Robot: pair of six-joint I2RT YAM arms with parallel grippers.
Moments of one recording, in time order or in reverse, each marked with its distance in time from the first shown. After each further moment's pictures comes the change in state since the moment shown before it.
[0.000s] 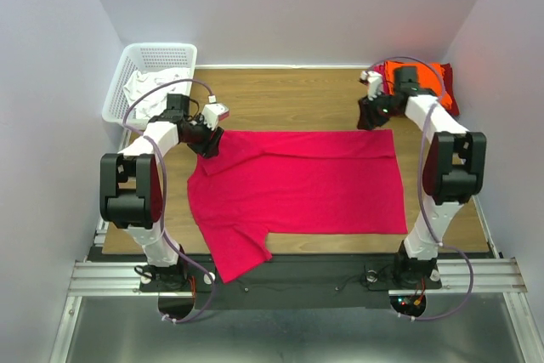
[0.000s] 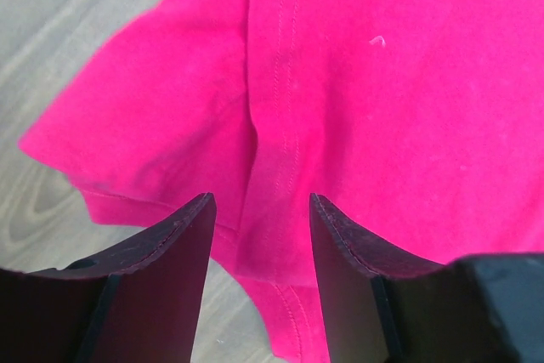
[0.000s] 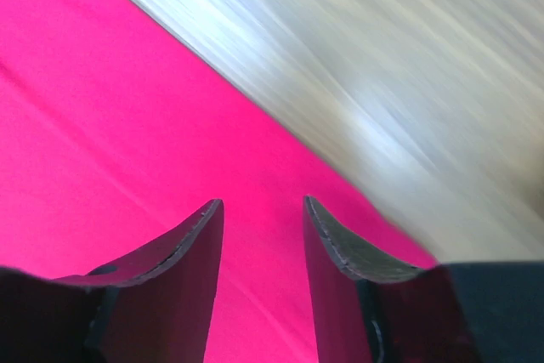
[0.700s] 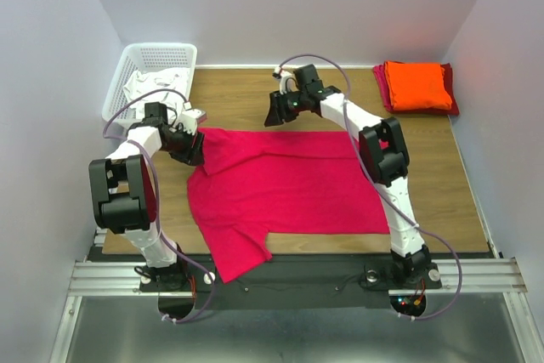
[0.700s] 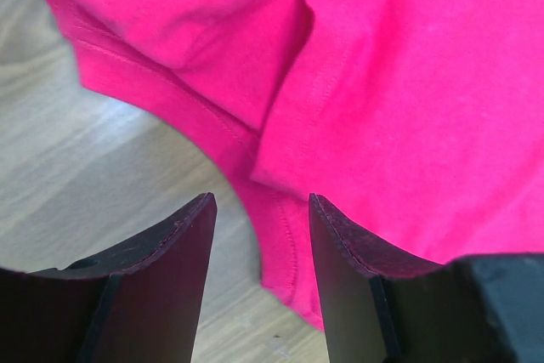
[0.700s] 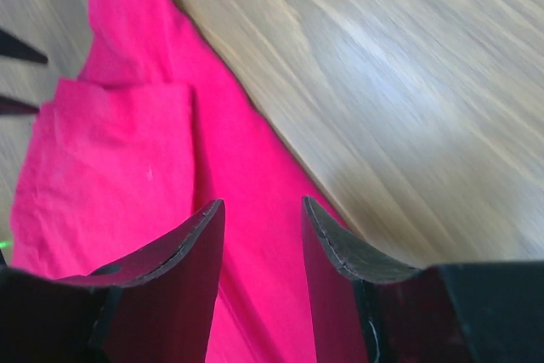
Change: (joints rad) left arm 0.157 -0.026 -0.060 -0.083 0.044 -0.072; right arm 0.526 0.454 0.499 0.202 -0.108 0.644
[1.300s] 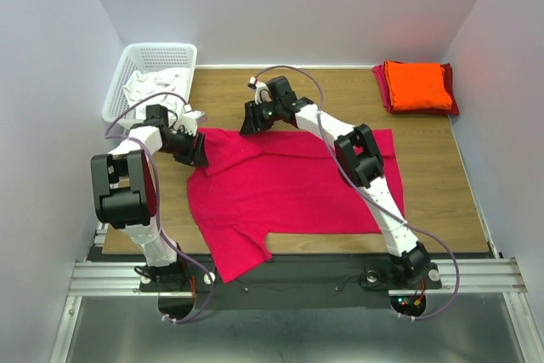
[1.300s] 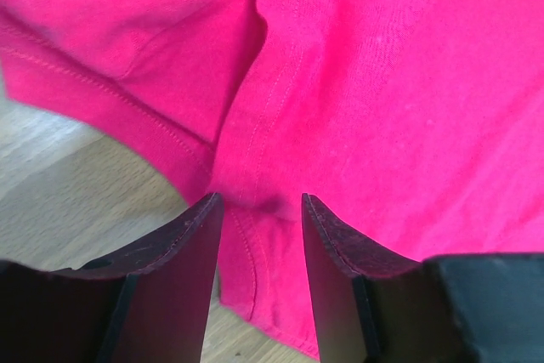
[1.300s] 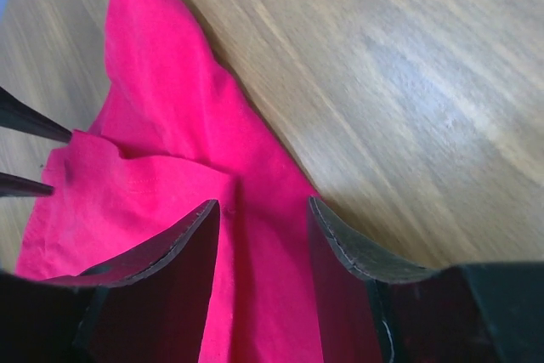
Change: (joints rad) left arm 0.013 0.033 0.000 -0.016 0.110 -0.055; right arm 0.137 0.258 0.253 0.093 0.012 0.148
